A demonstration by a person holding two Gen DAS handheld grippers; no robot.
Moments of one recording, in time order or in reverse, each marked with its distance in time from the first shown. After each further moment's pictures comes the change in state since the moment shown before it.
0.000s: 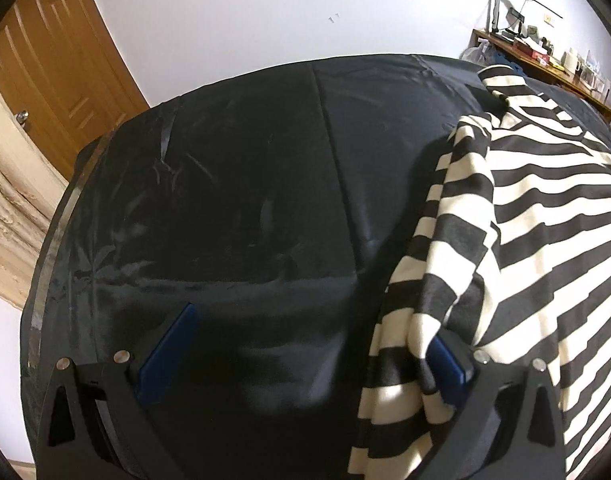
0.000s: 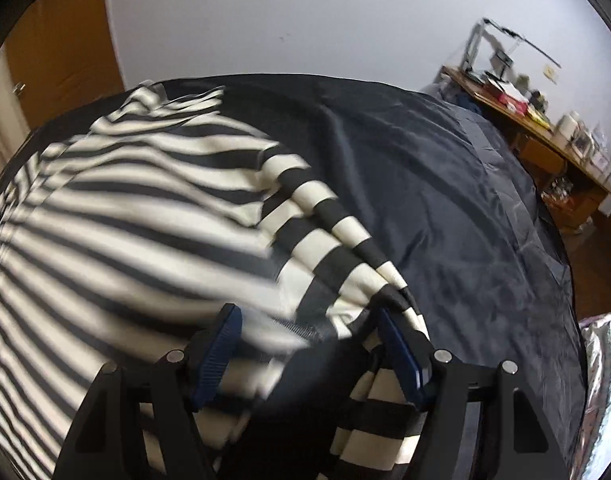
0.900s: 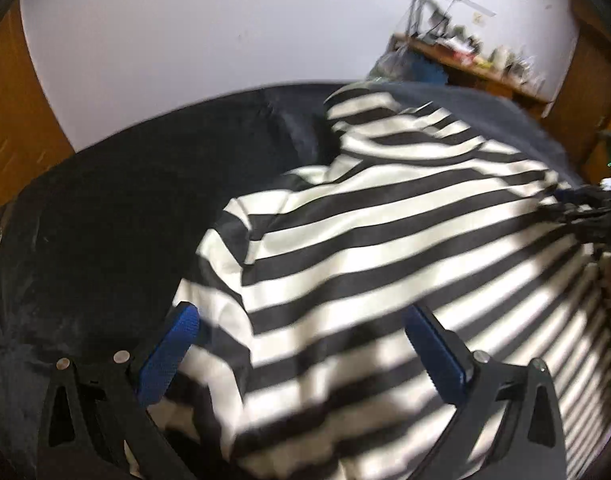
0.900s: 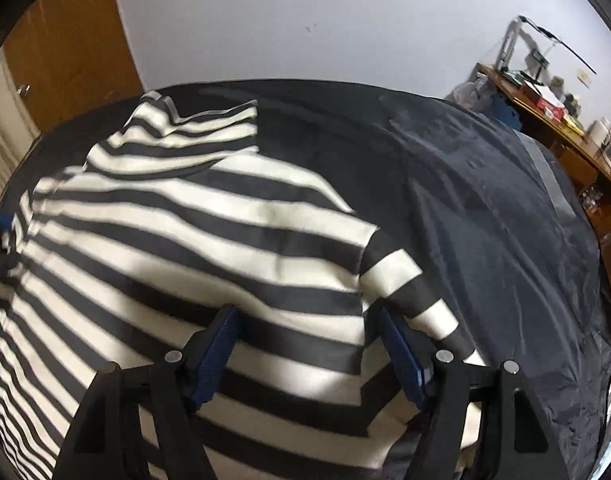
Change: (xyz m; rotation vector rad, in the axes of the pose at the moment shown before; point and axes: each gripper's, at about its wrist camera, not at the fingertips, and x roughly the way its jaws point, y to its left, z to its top) left arm -0.008 -0.126 0.046 0.083 -0.013 -0.226; right arm 0.050 0.046 0.067 -0.042 0.036 0.063
